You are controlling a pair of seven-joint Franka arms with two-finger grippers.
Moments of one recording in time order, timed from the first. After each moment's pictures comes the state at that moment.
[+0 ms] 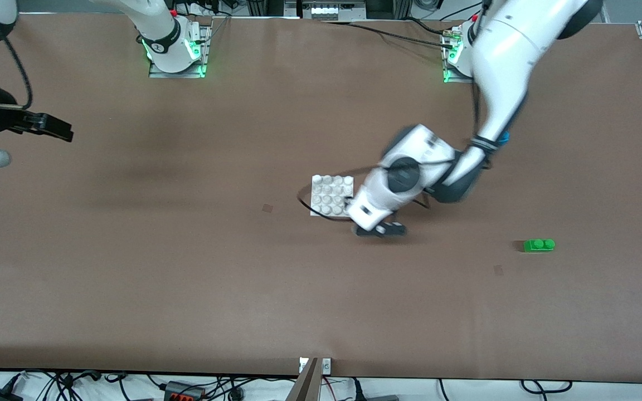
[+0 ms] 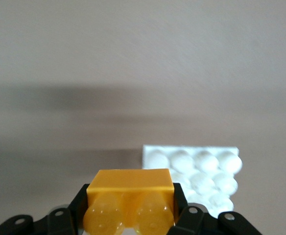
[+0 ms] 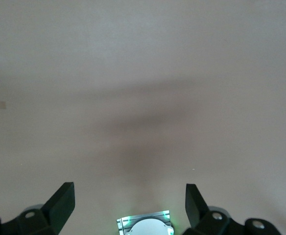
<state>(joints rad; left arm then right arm) -0.22 0.75 -0.49 -1.47 0.23 2.11 -0.76 0.55 0.14 -0.58 -1.47 0.00 1.40 0.10</state>
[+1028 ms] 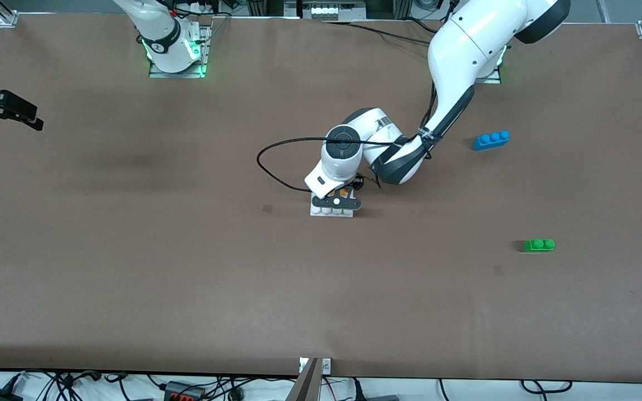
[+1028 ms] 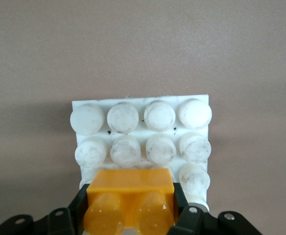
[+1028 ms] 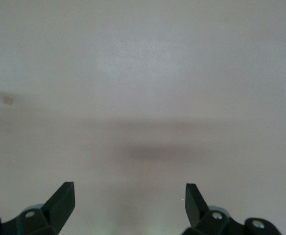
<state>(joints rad) -0.35 0.81 -0.49 -1.53 0.34 2.20 -0.86 -0.11 -0.06 -0.01 -1.71 0.01 1.60 -0.13</state>
